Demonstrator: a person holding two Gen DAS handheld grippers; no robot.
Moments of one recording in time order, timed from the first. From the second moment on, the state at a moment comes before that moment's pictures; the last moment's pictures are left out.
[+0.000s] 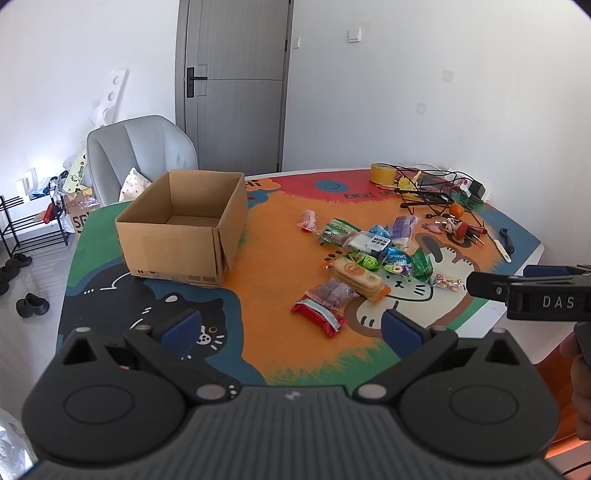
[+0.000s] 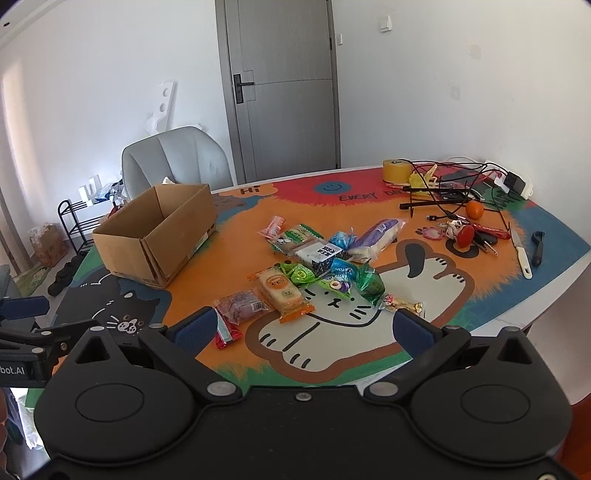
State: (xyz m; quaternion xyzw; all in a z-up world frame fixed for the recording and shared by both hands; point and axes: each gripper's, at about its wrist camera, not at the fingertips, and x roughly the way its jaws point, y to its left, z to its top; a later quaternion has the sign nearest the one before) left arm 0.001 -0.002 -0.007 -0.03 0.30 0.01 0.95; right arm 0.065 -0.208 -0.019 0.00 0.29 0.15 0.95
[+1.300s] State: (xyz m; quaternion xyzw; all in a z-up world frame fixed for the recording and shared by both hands) left arm 0.001 -0.006 -0.005 -0.03 0.30 0.01 0.95; right arm 0.067 -0.204 -0.023 -0.01 0.29 0.15 0.94
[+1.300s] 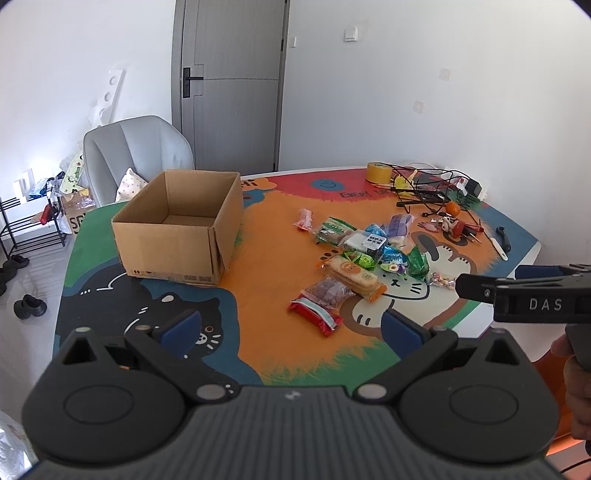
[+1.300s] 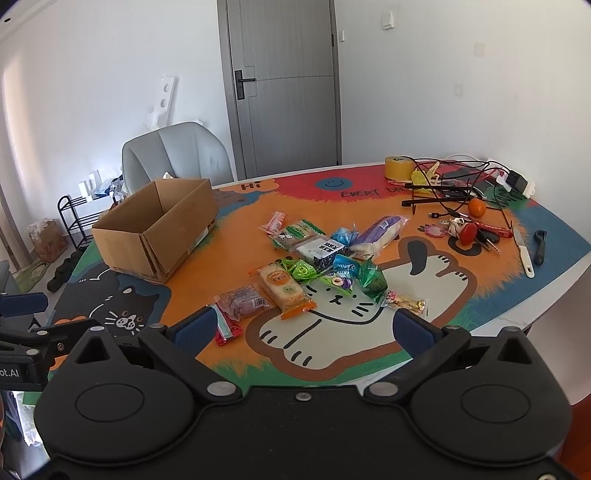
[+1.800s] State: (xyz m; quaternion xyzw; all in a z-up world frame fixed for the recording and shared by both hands) left arm 0.007 -0.018 -0.006 -0.02 0.29 -0.01 0.96; right arm 0.073 -0.205 -0.029 -0.01 0.30 0.15 0.94
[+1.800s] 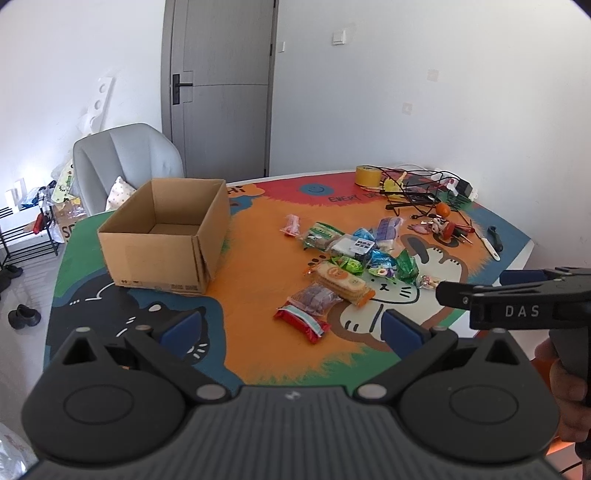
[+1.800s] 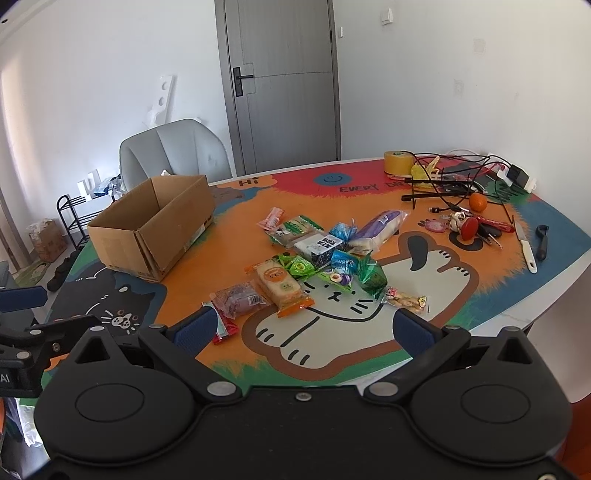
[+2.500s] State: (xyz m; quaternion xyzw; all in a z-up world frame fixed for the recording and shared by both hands) left arm 0.062 -0.029 -0.057 -0.04 0.31 -0.01 0.95; right arm 0.119 -0.237 -0.084 0.00 0.31 0.12 0.94
